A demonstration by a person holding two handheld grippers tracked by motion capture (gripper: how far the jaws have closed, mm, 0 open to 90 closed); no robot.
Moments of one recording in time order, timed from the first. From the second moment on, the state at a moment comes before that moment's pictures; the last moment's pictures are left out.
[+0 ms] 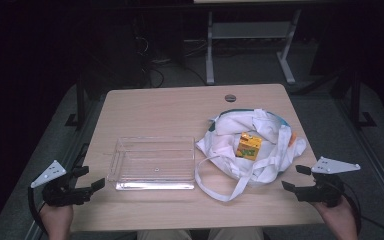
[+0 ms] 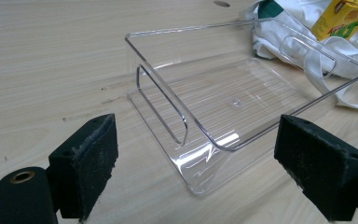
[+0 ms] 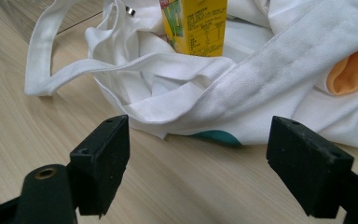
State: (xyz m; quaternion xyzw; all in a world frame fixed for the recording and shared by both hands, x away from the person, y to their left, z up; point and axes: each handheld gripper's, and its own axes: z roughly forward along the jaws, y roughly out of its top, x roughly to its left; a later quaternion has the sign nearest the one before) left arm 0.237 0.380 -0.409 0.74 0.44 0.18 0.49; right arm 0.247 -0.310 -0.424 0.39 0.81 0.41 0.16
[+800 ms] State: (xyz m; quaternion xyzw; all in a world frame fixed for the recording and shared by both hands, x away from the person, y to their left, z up) left arm 0.231 0.390 -0.407 0.72 0.45 0.18 0.50; right arm 0.282 -0.287 -0.387 0.36 0.84 0.39 0.14
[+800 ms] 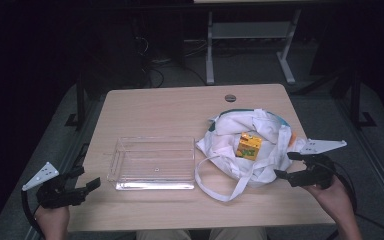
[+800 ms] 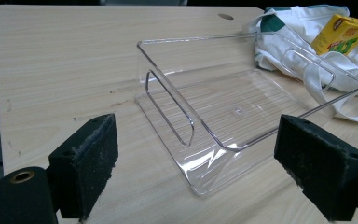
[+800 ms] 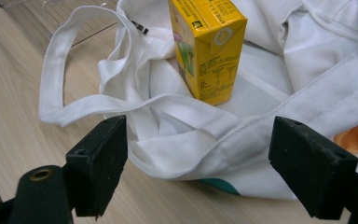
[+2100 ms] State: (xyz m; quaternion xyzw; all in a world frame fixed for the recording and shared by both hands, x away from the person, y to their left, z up) left arm 0.229 0.394 -0.405 0.70 0.45 0.18 0.52; right arm 0.336 -0.237 -0.362 0.30 0.88 0.34 0.12
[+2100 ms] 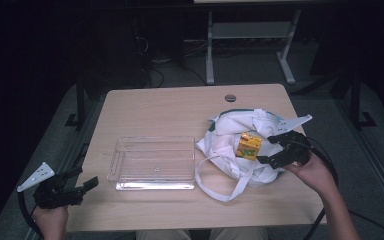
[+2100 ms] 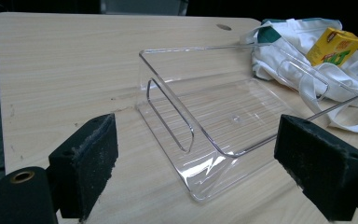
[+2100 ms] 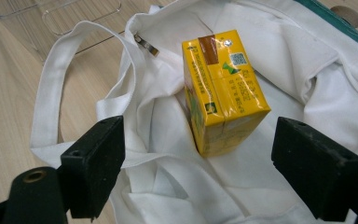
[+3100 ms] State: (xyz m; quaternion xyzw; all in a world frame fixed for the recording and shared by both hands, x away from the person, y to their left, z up) left arm 0.230 0.394 -0.406 0.70 0.45 0.18 0.52; right arm 0.377 -0.209 -0.359 0.28 0.91 0.28 0.10
